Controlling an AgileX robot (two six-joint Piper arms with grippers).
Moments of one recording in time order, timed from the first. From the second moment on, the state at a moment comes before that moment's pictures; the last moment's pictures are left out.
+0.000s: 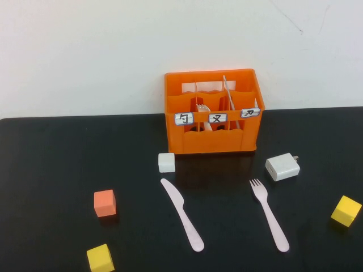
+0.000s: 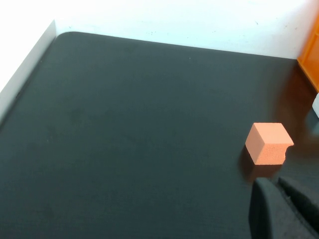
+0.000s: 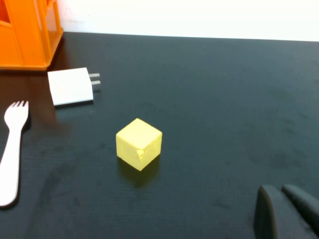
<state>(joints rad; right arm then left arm) -0.06 -0.01 0.01 0.02 0.45 -0.09 0.00 -0.01 0.02 0.00 0.36 -0.18</state>
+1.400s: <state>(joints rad) -0.06 -0.01 0.03 0.01 -0.15 -0.09 0.00 -0.01 0.02 0.00 -0.37 -0.18</state>
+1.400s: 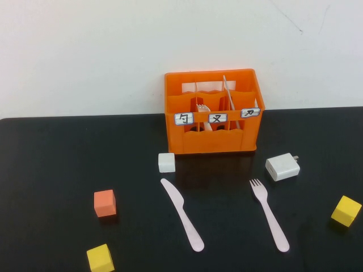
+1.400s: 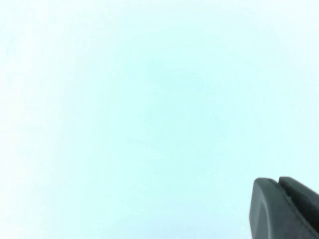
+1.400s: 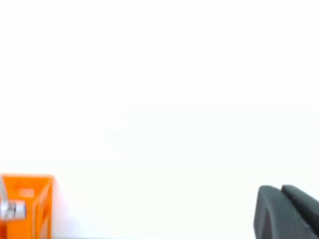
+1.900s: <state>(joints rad) -0.06 -0.01 0.03 0.01 -0.21 -0.09 0.00 -0.01 0.02 0.00 -0.47 -0.33</state>
